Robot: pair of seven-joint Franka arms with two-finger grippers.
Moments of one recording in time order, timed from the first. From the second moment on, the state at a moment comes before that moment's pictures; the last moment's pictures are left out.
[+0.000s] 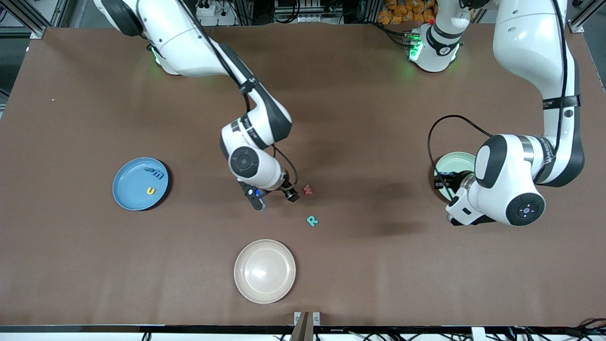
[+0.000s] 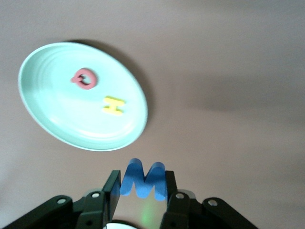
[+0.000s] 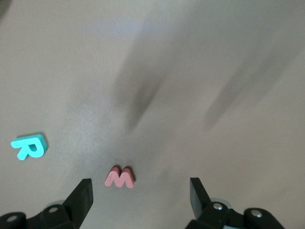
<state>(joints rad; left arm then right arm) -0.27 0.63 0.17 -1.42 -0.09 1.51 -0.16 0.66 0.82 -0.04 -1.36 0.34 2.19 1.49</state>
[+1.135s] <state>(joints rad) -0.17 0.55 0.17 -1.78 -0.07 1.86 0.04 0.72 0.95 -0.04 -1.24 0.34 2.24 1.66</state>
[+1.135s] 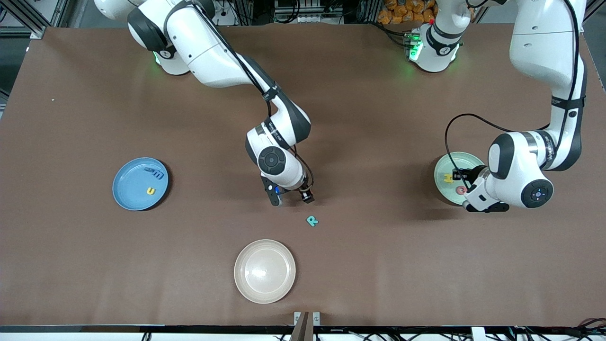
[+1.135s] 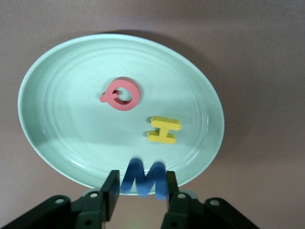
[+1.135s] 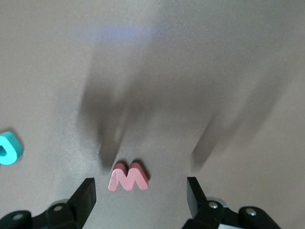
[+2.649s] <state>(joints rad) -0.25 0.51 0.04 -1.59 -0.07 1.77 -0.03 0.73 0.98 -0.04 -1.24 0.33 2.26 1.66</state>
